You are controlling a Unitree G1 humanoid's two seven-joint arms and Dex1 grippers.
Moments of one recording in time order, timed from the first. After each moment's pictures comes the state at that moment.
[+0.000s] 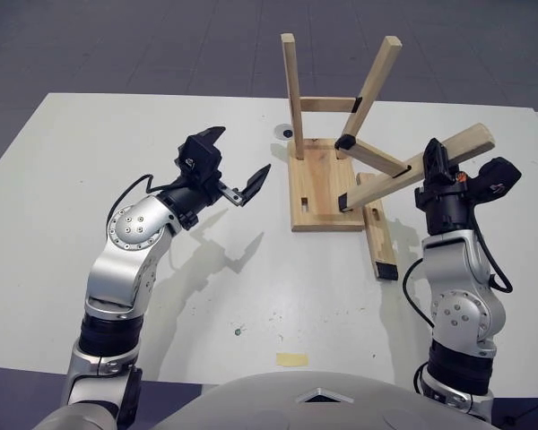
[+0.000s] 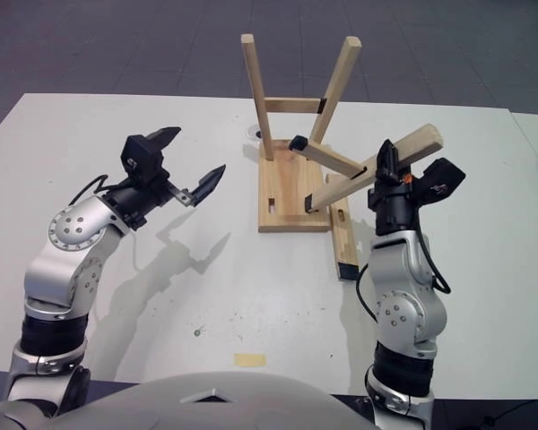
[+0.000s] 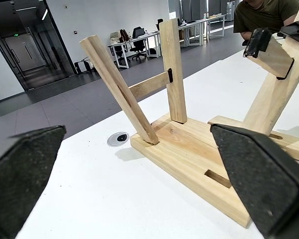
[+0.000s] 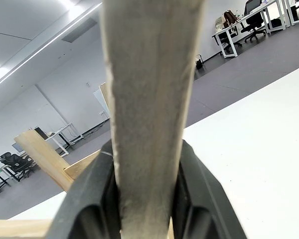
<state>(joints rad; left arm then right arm) -0.19 0.40 -0.07 -0.45 -0.26 0.45 -0.46 0.00 -0.13 -0.22 -0.51 0.76 0.36 -0.21</state>
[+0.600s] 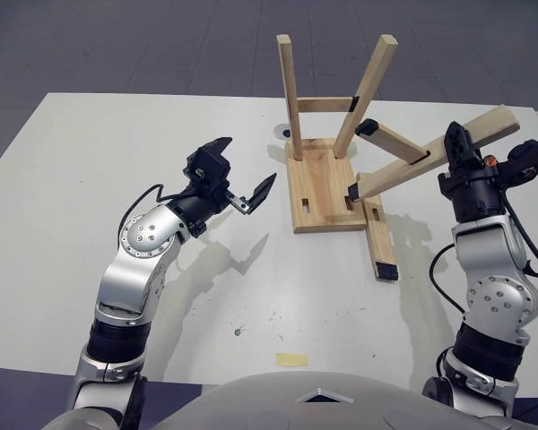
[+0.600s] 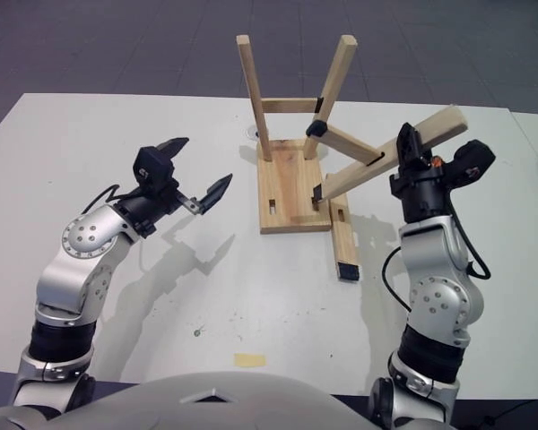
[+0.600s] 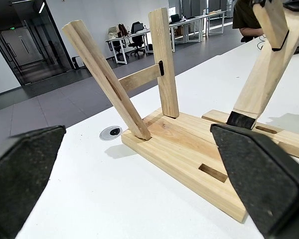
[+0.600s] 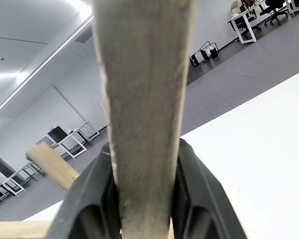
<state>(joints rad) -0.15 0.37 -0.10 -0.45 -0.23 0.44 -0.44 -0.07 -0.23 -0.38 -0.45 0.98 0.49 -0.14</state>
